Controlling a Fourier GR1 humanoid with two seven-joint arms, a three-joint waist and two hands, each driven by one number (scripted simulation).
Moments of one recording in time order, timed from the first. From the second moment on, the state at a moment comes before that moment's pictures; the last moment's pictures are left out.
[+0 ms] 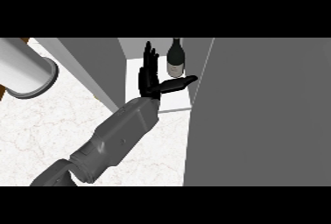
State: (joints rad) left arm -1.04 0.00 -0.81 -0.37 1.50 0.51 -0.82; right arm -0.13 -0.03 0.09 -2.28 -0.21 0.21 0.43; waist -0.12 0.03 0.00
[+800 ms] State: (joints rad) left arm -0.99 0.00 -0.89 -0.51 1.56 0.49 -0.89; right arm -0.12 -0.03 0.10 -2.33 -0.20 0.18 0.49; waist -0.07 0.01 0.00
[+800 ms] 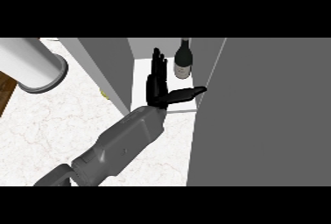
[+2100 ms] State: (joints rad) left arm -0.64 0.14 -0.91 -0.98 1.24 0.52 -0.89; right arm -0.06 -0.04 0.07 -2.38 -0.18 0.16 0.50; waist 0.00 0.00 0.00
